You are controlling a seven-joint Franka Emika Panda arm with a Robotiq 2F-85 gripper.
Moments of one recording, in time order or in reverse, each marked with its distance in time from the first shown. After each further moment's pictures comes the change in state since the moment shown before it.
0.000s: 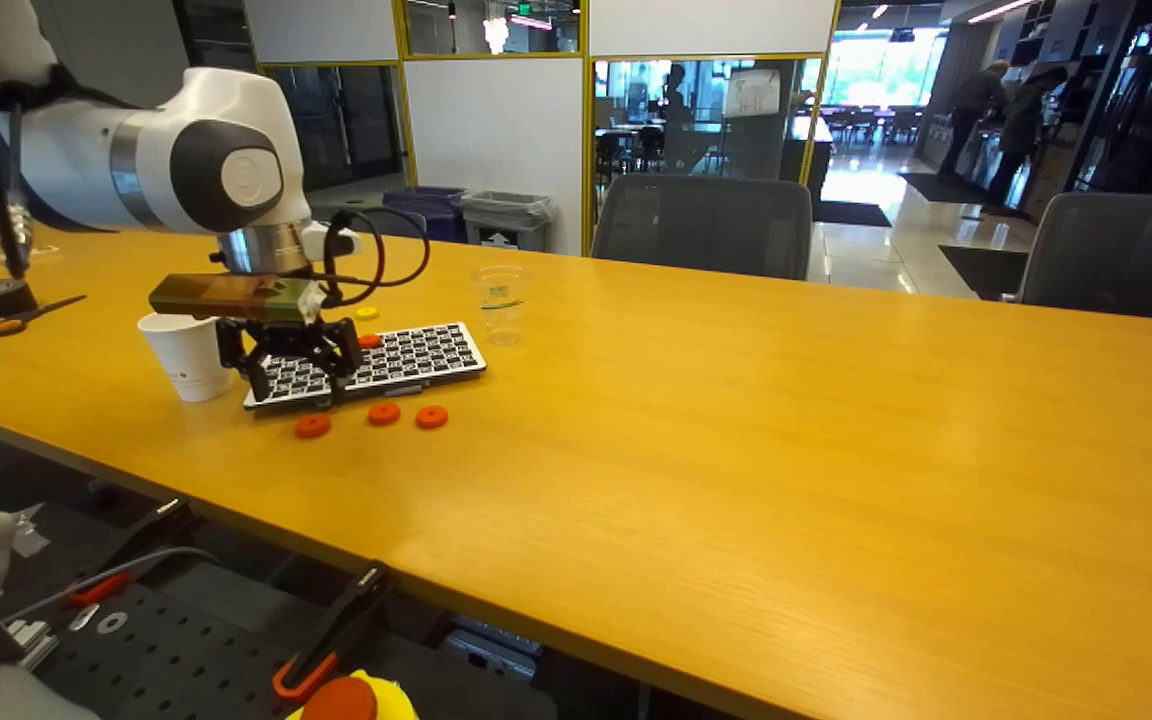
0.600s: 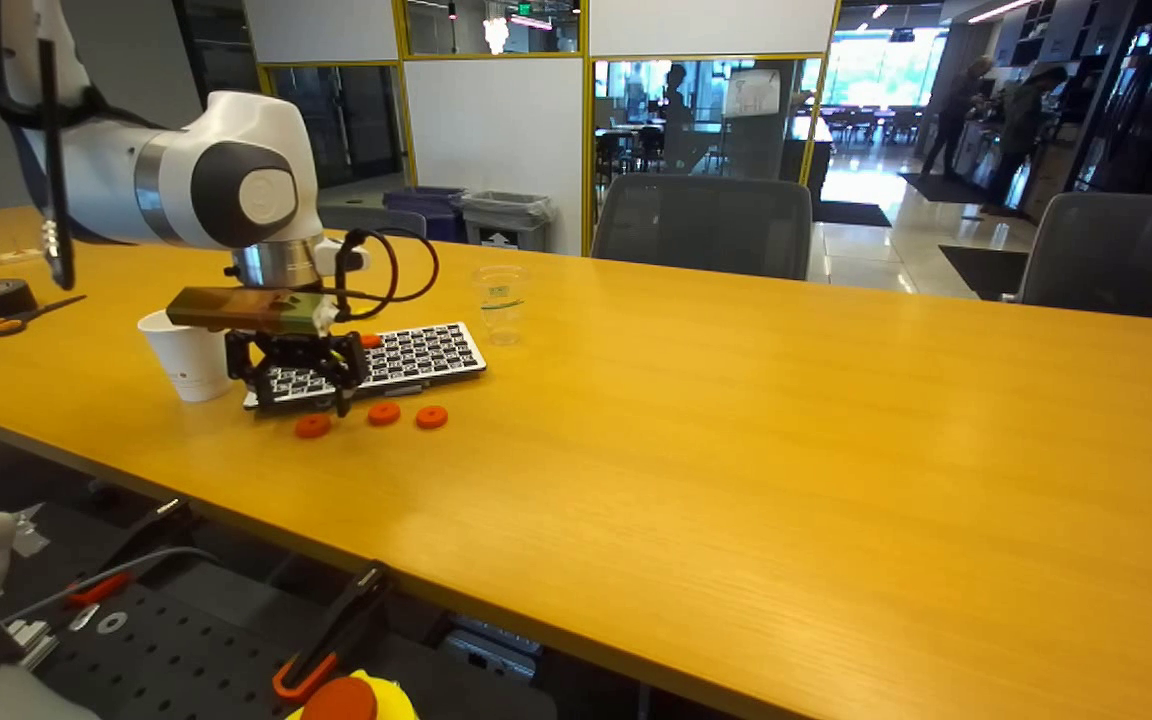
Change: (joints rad) arm -0.011 0.079 0.003 0.046 0.012 0.000 -0.040
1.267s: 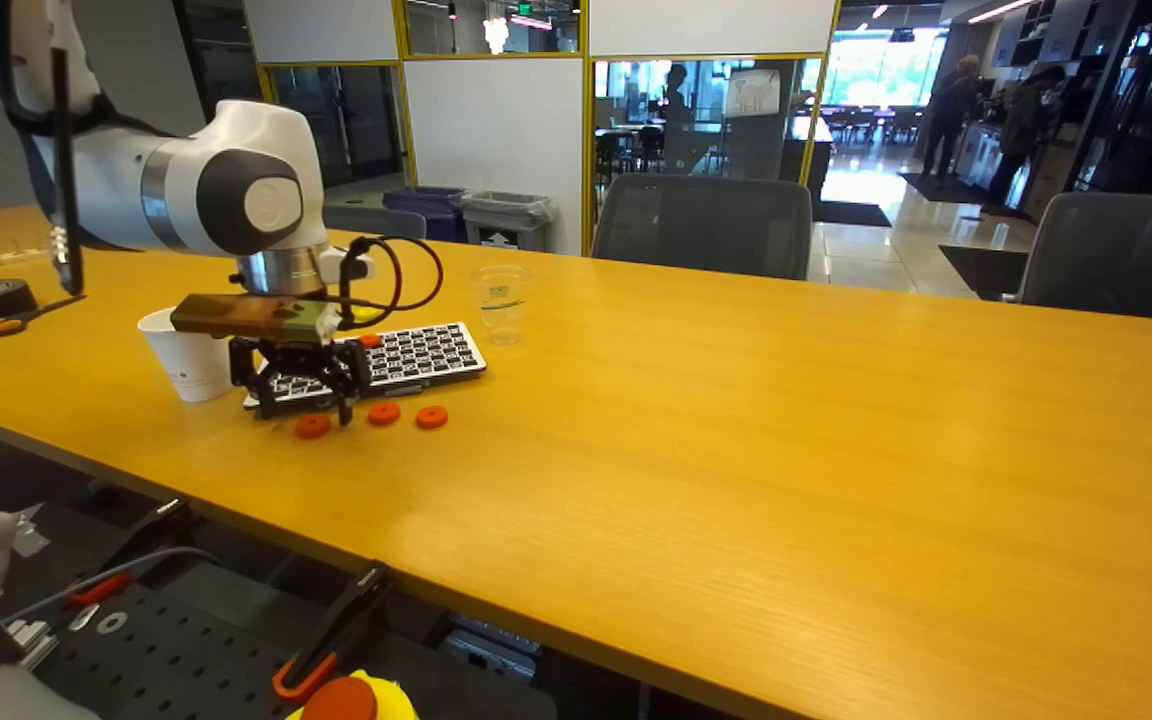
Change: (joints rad) arm -0.014 0.018 0.000 0.000 0.000 0.000 0.000
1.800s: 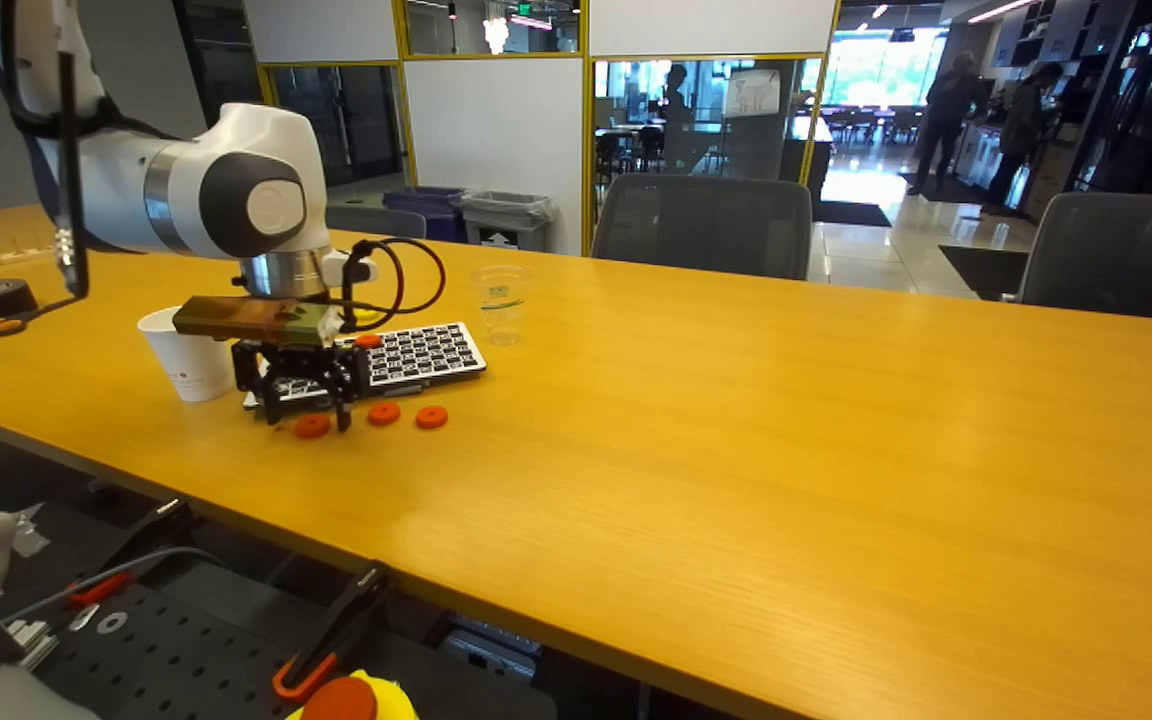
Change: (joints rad) arm -0.008 0.007 0.001 0.000 0.000 0.000 0.000
